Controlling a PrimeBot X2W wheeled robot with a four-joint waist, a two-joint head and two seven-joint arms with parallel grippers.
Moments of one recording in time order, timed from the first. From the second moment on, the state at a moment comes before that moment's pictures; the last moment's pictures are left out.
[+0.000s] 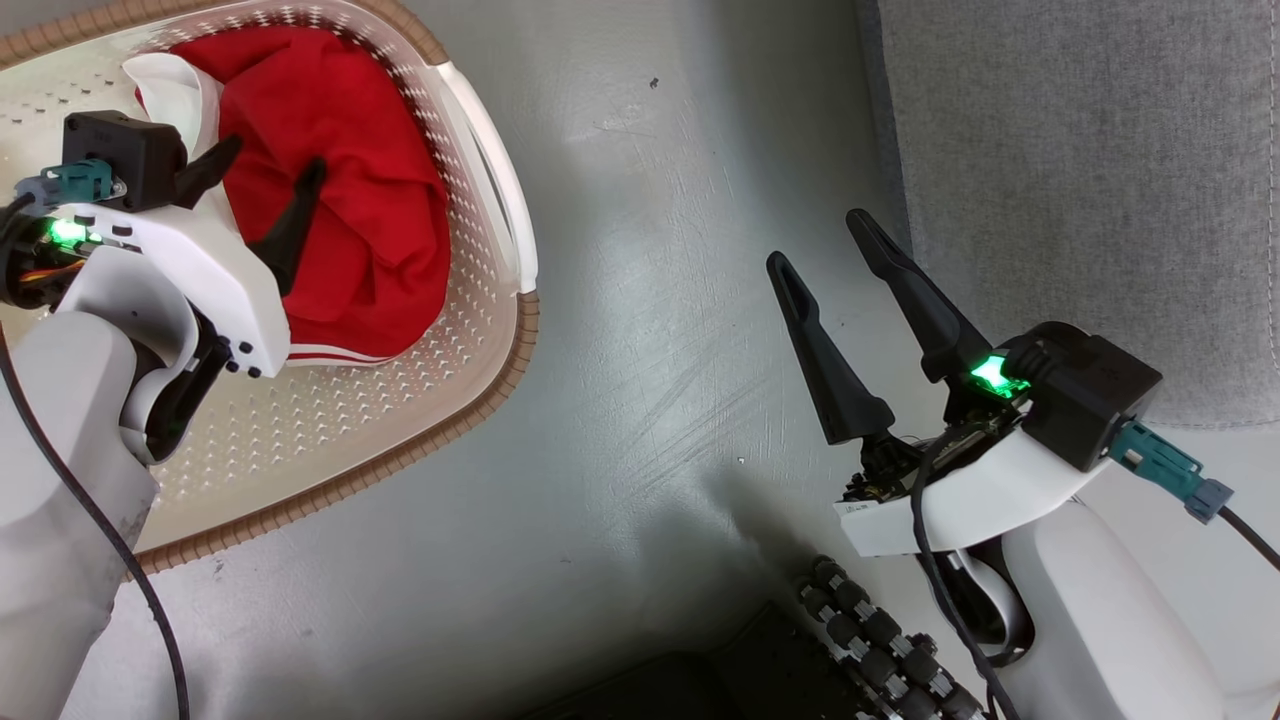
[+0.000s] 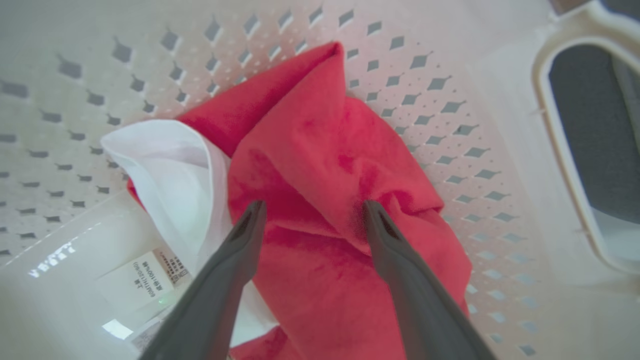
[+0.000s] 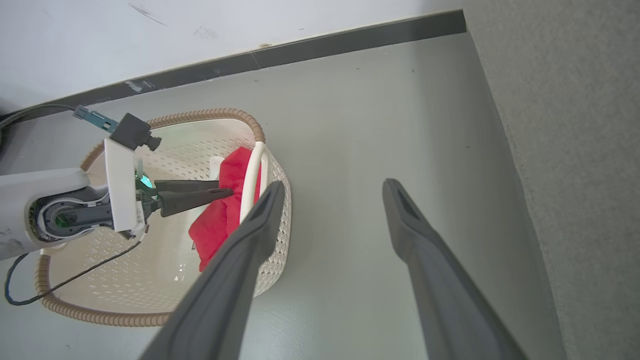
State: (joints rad) left arm -0.86 0.40 -0.53 0.46 -0.65 -0.07 0.14; right arm -0.35 -0.04 0.31 -0.10 0.24 0.13 -0.25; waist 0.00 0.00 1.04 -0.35
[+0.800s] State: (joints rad) left arm -0.88 0.38 -0.55 0.51 -0.67 -0.10 0.11; right arm -0.35 -0.04 0.30 -0.10 0.24 0.13 -0.25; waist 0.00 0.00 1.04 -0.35
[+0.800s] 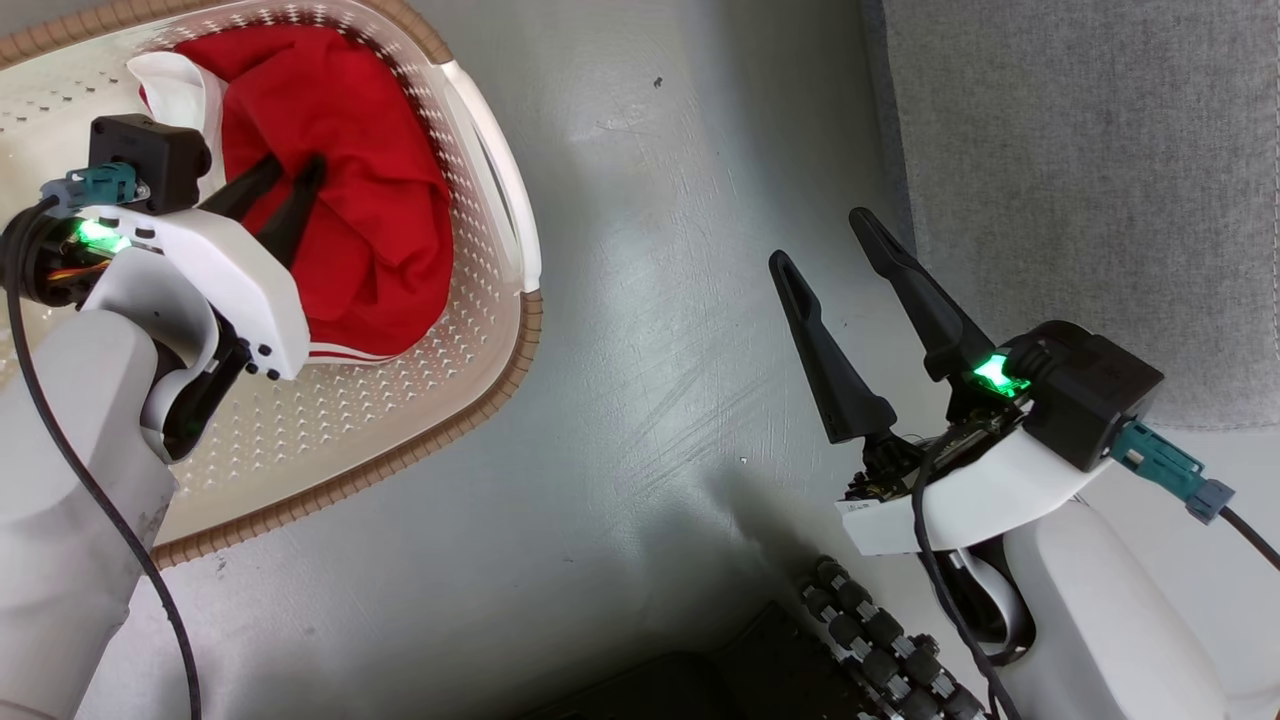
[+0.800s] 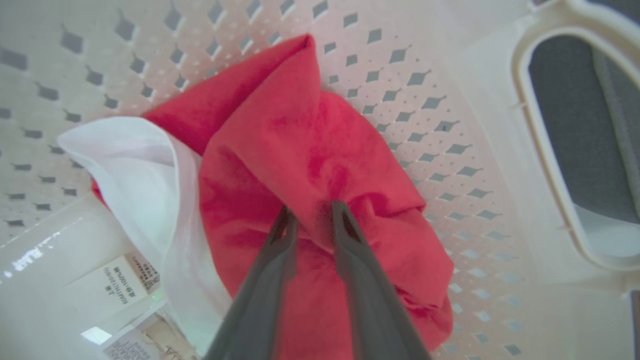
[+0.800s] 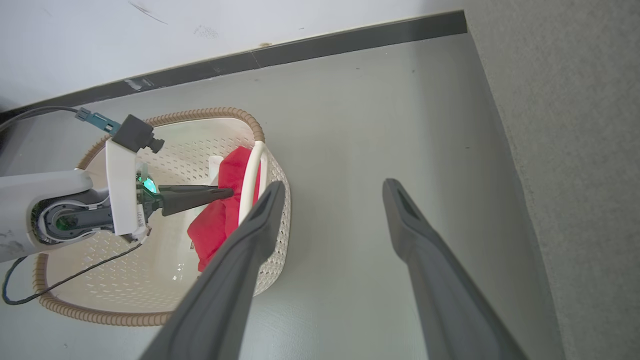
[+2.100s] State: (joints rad) left arm -0.79 0.37 -0.51 0.48 -0.78 -0.12 -0.09; right arm -0.42 -0.04 0.24 -0.02 0.18 0.13 -0.26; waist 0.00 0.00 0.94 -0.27
